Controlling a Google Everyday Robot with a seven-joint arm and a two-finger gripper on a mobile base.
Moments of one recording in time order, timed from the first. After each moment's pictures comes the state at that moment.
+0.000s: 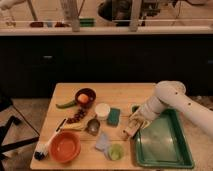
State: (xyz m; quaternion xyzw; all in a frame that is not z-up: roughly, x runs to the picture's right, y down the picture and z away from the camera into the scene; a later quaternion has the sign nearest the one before) arm 0.174 0.175 0.742 -0.24 -0.32 -0.34 0.85
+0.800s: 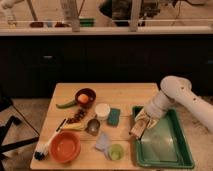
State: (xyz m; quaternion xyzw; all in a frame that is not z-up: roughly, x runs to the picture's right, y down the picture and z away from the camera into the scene) arm 0.203 0.178 0.726 -0.27 -0.36 -0.36 0.81
